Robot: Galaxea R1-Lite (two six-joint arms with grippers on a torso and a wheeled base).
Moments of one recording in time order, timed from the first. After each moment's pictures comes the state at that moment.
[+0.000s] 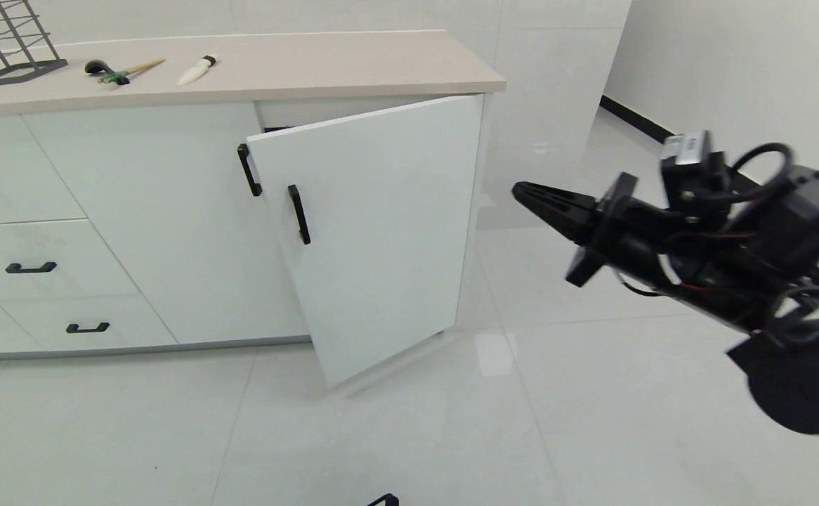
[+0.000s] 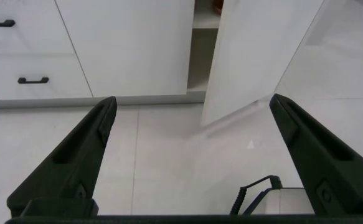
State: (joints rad) left arm 0.00 0.00 0.00 0.00 -0.02 -0.03; right arm 0.44 1.79 -0.68 -1.41 0.59 -0.18
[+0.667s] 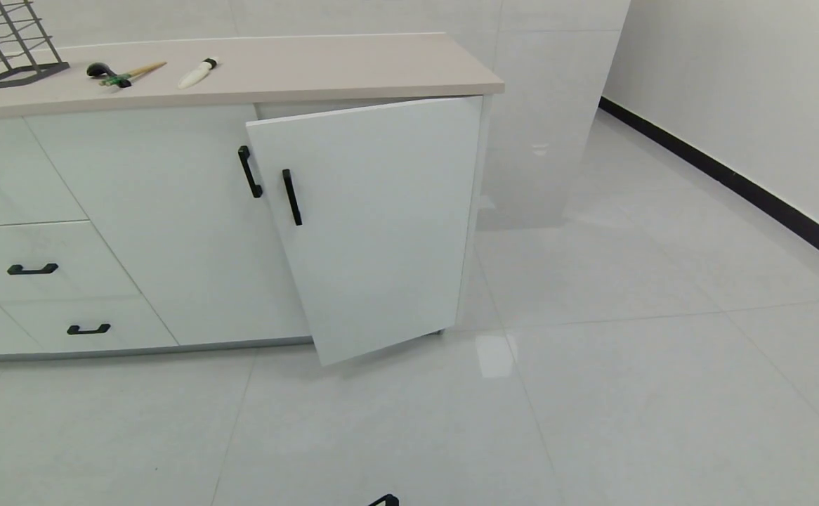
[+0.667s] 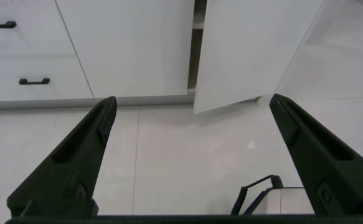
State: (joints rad) left arm 0.00 0.00 0.00 0.00 -0.02 -0.03; right arm 0.08 0.75 -0.06 -1.19 0.58 -0.15
